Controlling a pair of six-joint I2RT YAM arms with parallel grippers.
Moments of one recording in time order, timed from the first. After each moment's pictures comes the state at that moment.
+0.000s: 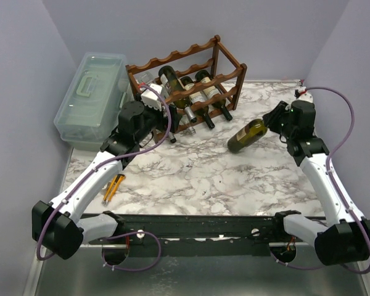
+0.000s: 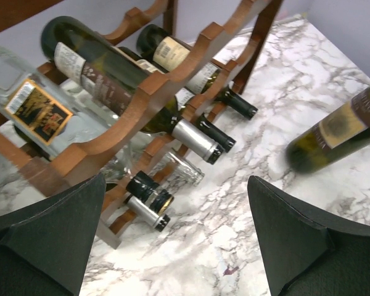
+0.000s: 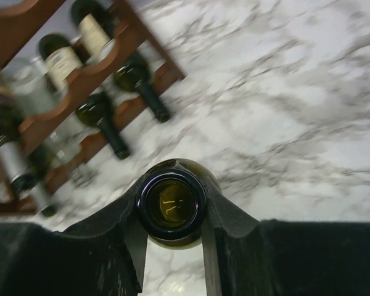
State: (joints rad) left arm -0.50 1.17 1.02 -0.01 0.03 -0.11; right arm 0.11 1.13 1.02 -0.30 0.14 0.41
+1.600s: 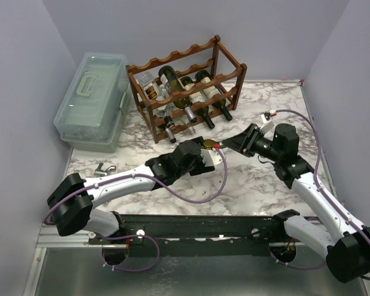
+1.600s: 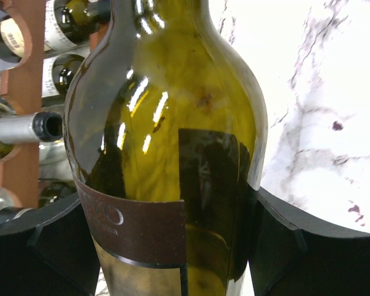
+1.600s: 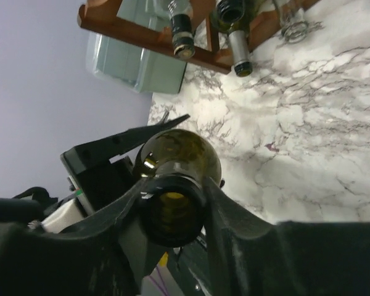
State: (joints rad) left arm -1.01 1.39 0.92 -0.06 -0.22 0.50; right arm 0.30 0.95 0.64 0.06 -0.51 0.94
